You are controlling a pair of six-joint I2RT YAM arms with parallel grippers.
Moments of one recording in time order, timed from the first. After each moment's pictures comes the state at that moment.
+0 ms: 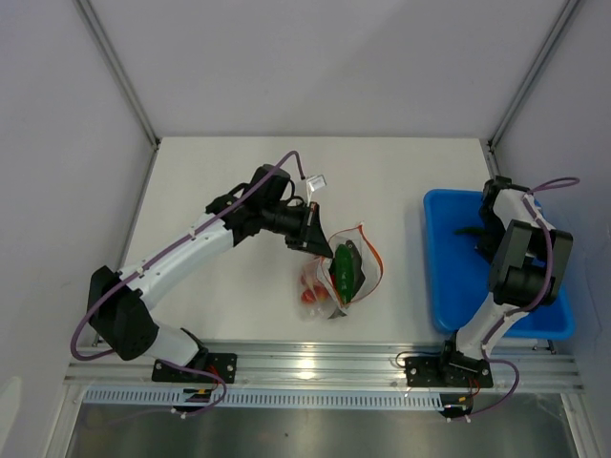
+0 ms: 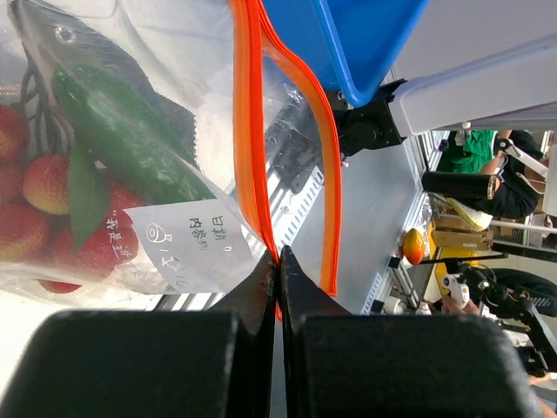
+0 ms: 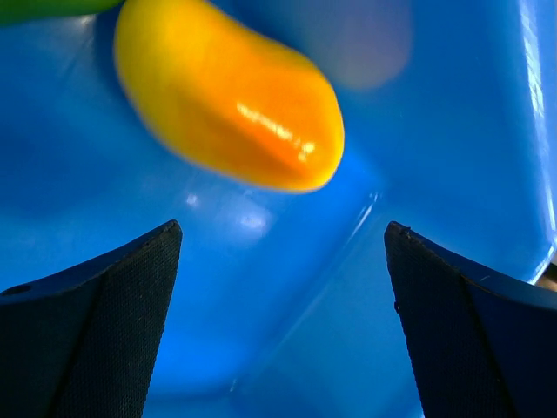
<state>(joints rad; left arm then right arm) -0.66 1.44 1.27 -0.57 0.73 -0.53 -0.28 1.77 1.27 -1.03 0.68 0.45</state>
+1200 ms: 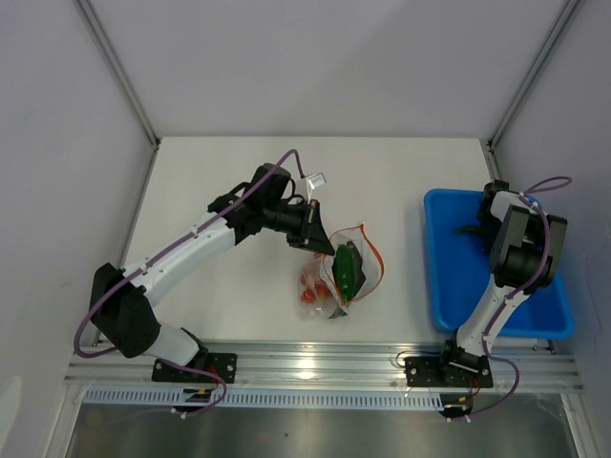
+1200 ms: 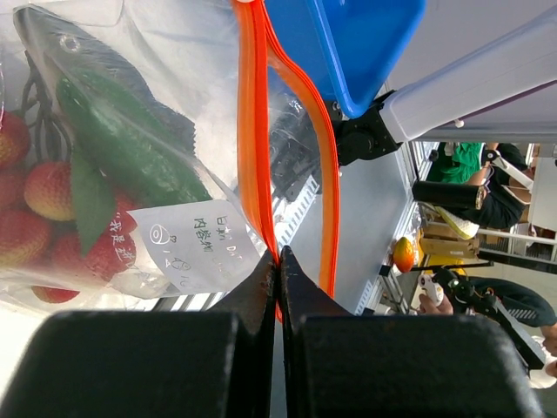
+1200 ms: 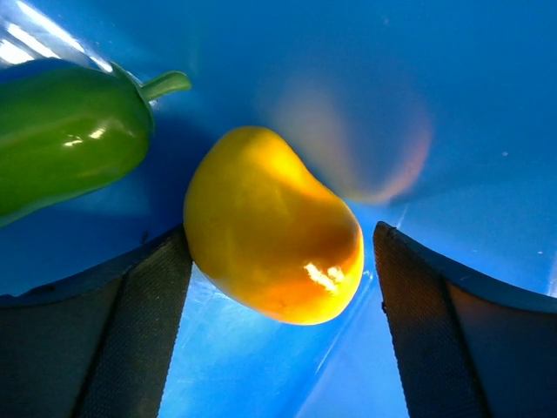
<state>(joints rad) -0.65 1.46 1.26 -0.53 0.74 -0.57 -0.32 1.97 1.29 -0.80 0.81 0.34</state>
